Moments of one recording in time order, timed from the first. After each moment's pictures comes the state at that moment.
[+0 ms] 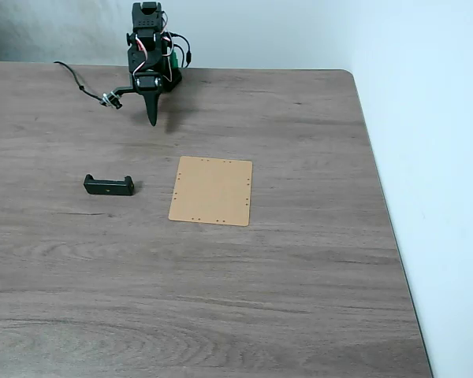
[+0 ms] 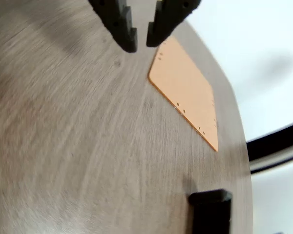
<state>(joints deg) -0.1 192.6 177.5 52.3 -10.3</state>
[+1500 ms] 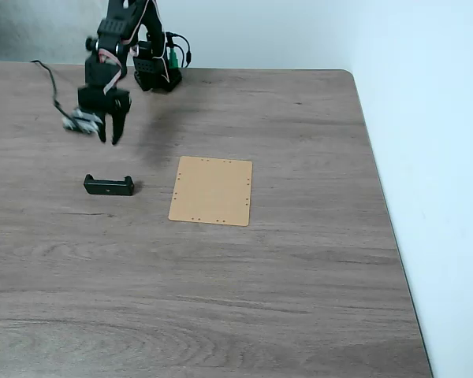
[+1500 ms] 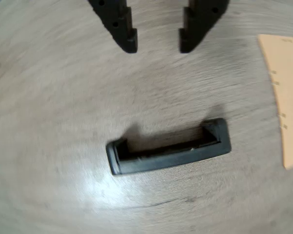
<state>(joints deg) 16.0 105.6 109.2 51.9 -98.3</state>
